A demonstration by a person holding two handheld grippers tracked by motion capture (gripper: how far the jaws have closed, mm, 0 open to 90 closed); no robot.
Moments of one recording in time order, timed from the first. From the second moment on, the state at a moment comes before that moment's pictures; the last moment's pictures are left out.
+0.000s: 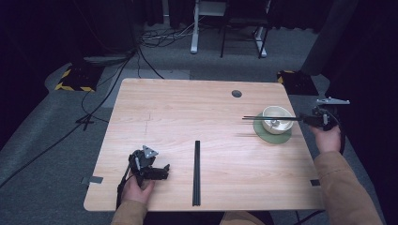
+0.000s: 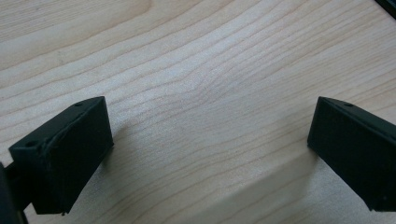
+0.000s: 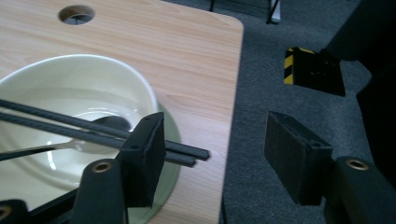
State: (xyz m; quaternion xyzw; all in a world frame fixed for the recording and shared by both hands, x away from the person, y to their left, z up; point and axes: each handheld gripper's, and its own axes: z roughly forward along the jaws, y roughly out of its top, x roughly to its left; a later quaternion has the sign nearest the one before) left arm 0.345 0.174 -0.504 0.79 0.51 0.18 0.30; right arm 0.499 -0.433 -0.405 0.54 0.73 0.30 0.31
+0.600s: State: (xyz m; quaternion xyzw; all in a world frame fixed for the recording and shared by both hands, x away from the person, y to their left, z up) left arm 0.343 0.175 -0.504 0.79 0.51 0.18 0.30; right arm 0.520 -0.474 -0.434 0.59 0.69 0.30 0.28
